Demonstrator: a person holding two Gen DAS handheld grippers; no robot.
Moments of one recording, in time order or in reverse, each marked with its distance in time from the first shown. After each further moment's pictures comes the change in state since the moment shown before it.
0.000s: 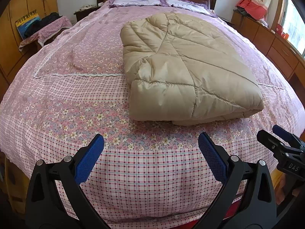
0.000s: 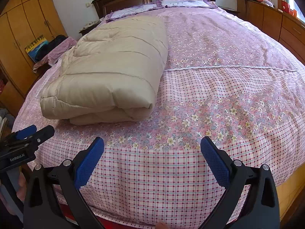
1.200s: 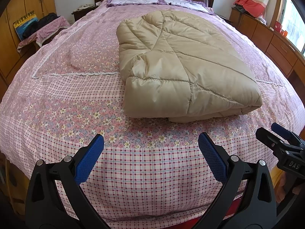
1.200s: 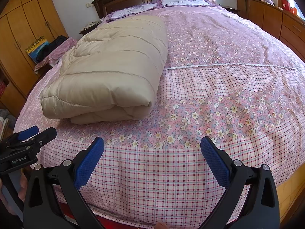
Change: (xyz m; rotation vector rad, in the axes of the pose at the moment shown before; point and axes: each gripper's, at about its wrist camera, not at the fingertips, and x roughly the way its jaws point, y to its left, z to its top) left arm -0.001 -0.013 -0.001 0.008 0.012 -0.008; right arm 0.000 -0.002 -0.003 0.003 0.001 0.014
